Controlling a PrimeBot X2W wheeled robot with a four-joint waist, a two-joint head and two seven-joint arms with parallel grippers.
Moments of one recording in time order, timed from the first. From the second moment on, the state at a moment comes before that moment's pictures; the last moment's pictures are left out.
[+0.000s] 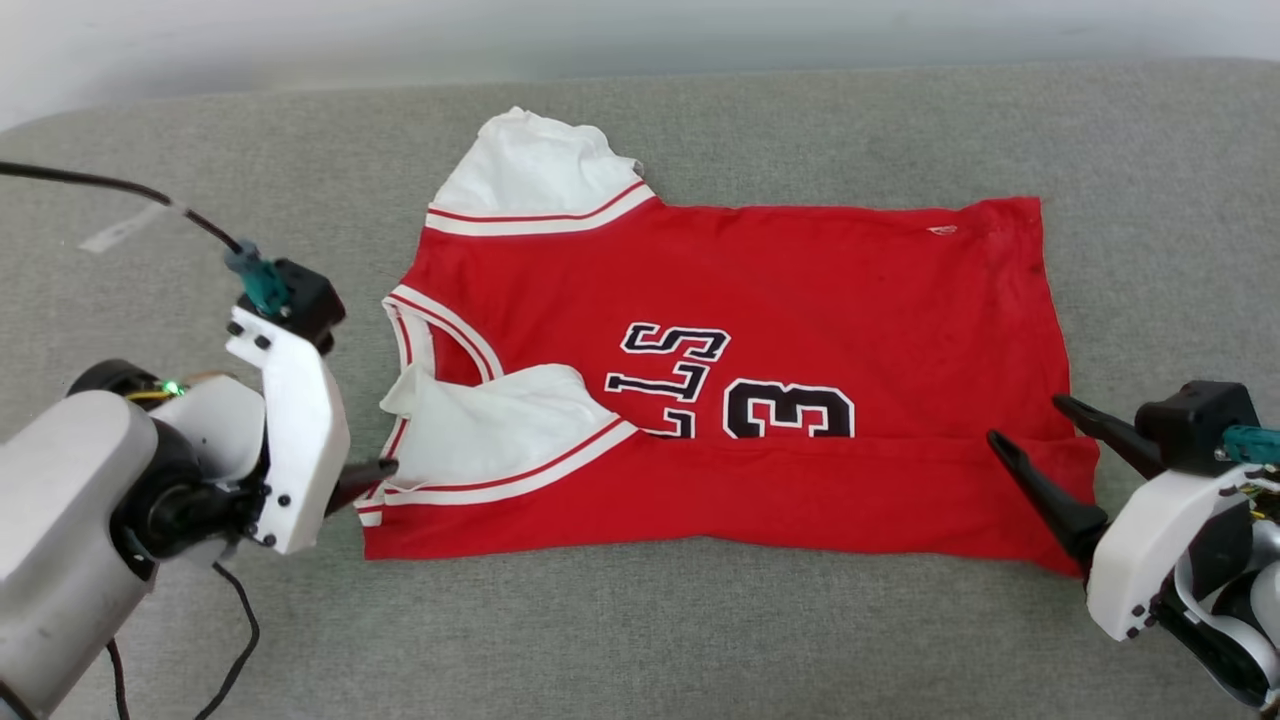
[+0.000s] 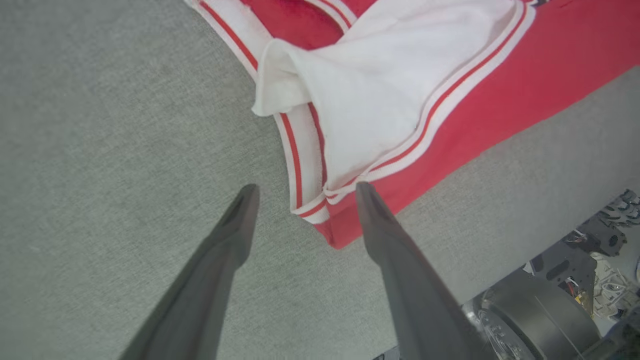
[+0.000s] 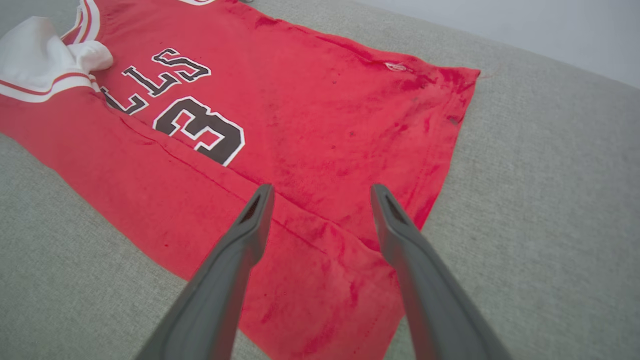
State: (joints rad) left arm -0.76 0.83 -0.84 0.15 -1.06 -0.08 0.79; right arm -0.31 -0.64 0.47 0.14 0.59 0.13 0.13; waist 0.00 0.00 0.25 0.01
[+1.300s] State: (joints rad) left arm -0.70 0.83 -0.91 0.18 -1.07 -0.12 0.75; right arm -0.65 -0.79 0.72 0.22 0.88 0.13 0.88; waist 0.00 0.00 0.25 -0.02
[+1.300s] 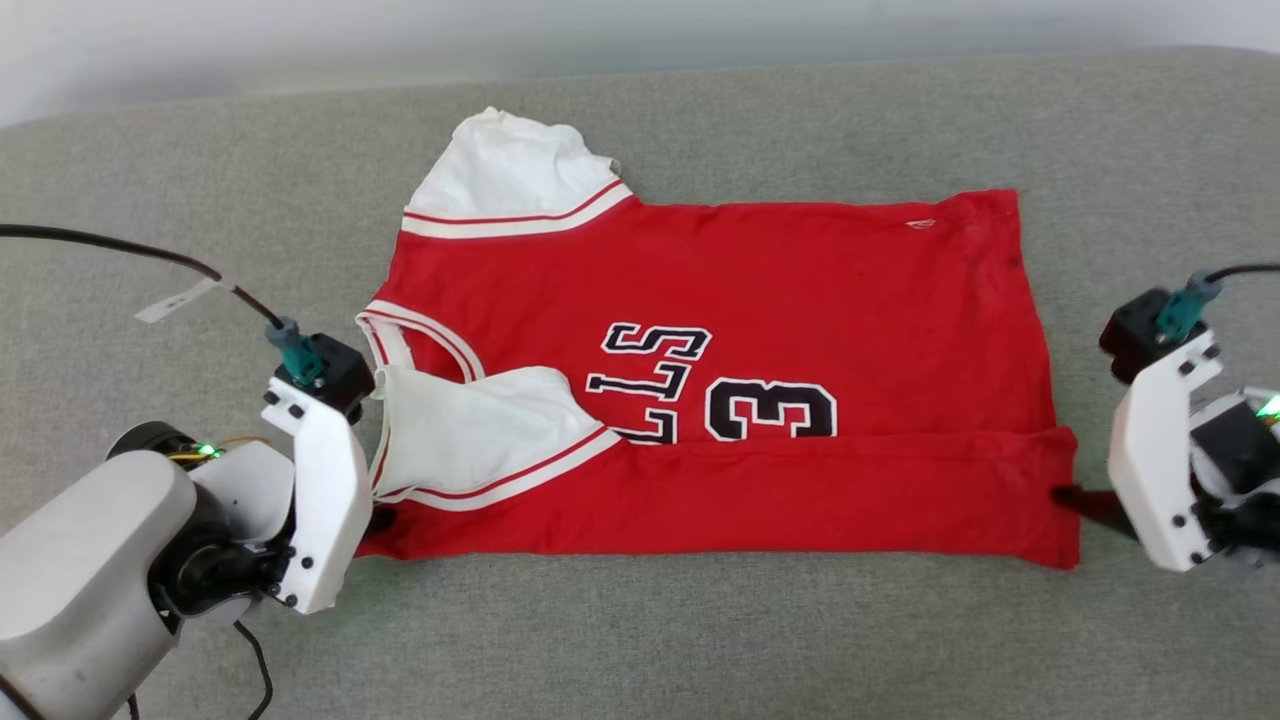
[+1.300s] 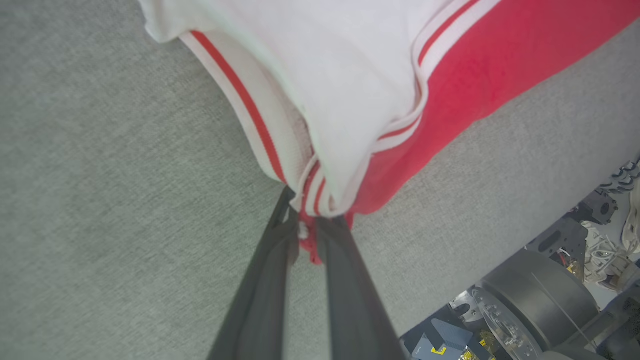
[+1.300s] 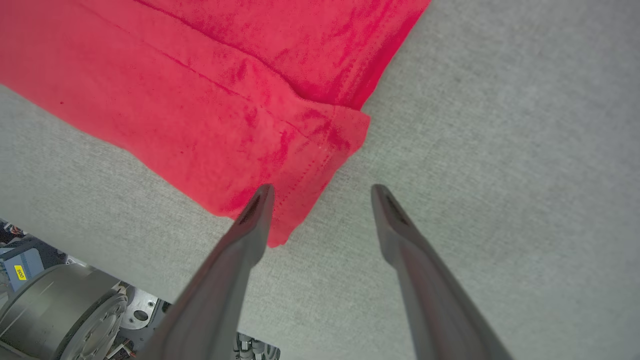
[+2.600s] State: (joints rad) left arm -0.43 0.92 -0.94 -0.01 -1.15 -0.02 0.65; right arm -0.43 -0.86 0.82 0.17 0.94 0.13 0.67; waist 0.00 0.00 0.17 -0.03
